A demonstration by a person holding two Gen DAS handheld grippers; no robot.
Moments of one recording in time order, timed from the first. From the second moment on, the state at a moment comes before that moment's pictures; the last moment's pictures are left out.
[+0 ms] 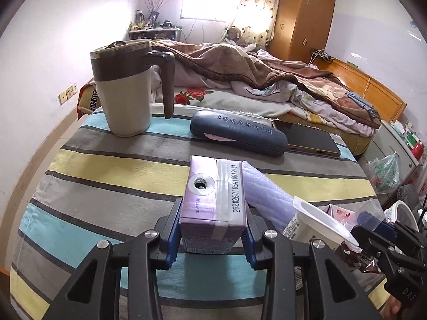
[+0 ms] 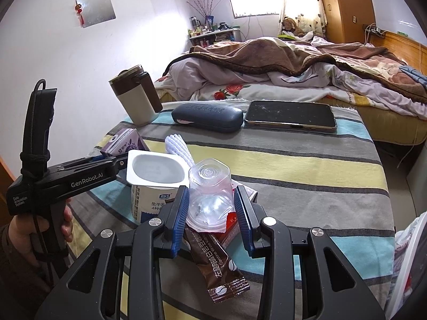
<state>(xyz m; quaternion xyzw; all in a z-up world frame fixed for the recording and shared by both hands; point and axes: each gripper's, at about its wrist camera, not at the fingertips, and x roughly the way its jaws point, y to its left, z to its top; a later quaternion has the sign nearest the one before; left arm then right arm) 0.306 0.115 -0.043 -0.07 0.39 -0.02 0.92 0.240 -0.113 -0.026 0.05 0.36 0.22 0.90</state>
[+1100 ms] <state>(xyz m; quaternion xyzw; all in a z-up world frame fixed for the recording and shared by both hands) 0.221 0.071 0.012 -0.05 0.35 -0.05 0.93 0.198 -0.152 0.004 0.08 0.33 0.21 0.92</state>
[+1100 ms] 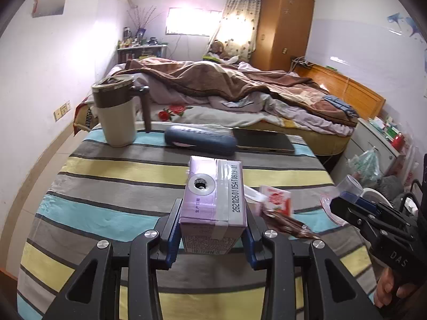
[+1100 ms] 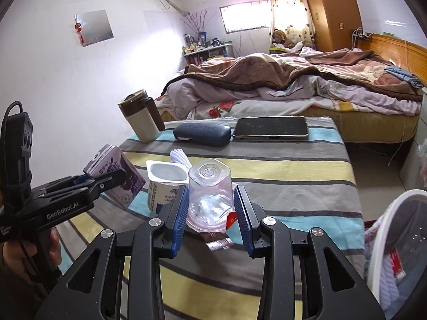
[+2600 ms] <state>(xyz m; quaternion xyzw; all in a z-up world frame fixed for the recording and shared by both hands) 0.177 -0.231 0.005 0.04 0.36 -0.29 0.89 0.128 -0.356 -0.022 0.14 0.33 -0.01 0.93</state>
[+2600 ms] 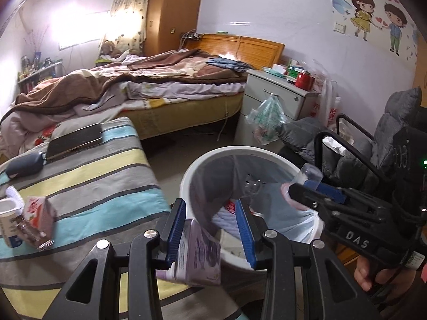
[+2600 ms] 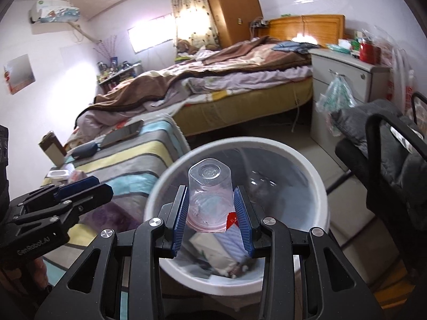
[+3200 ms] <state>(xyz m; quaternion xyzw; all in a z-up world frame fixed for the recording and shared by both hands) 0.180 -0.217 -0.008 0.05 0.36 -0.26 0.89 0.123 -0.363 -0.032 0.16 0.34 -0.01 0.93</state>
